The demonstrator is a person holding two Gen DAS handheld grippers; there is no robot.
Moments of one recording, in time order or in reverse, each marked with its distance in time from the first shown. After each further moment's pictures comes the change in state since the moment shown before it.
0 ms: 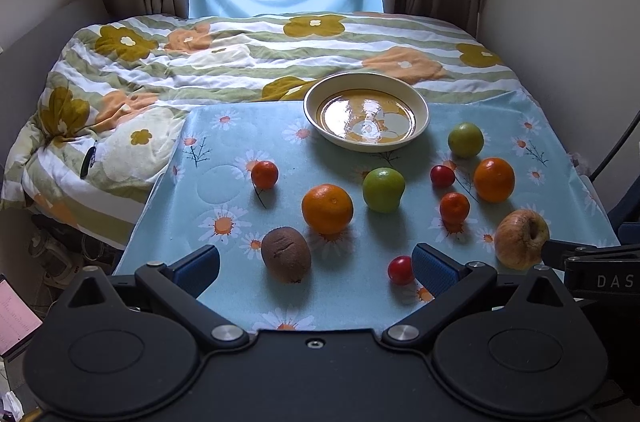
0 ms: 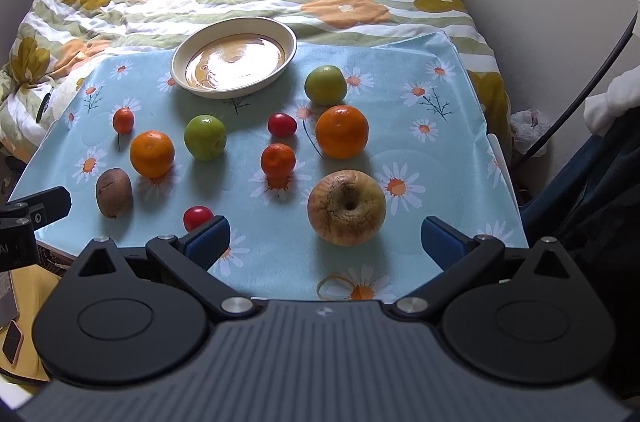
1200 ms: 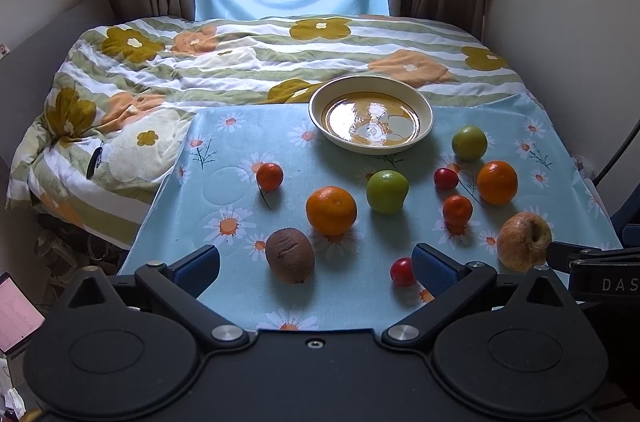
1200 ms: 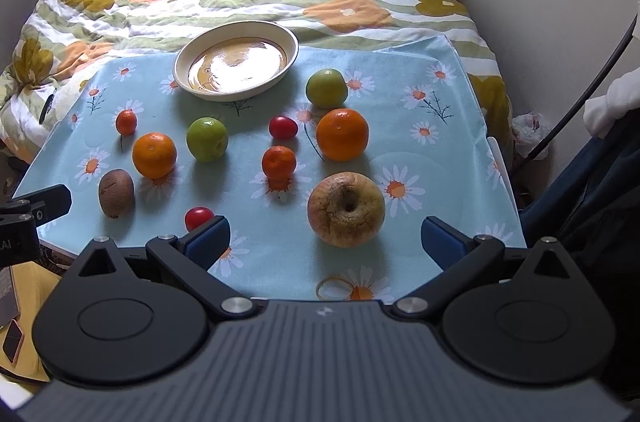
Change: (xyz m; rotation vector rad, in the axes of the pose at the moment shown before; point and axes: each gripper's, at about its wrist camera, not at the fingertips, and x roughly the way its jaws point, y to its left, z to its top) left arm -0.005 -0.004 0.000 -0.004 -0.005 0.020; right arm -0.002 -0.001 0.000 0.004 -0.003 0.007
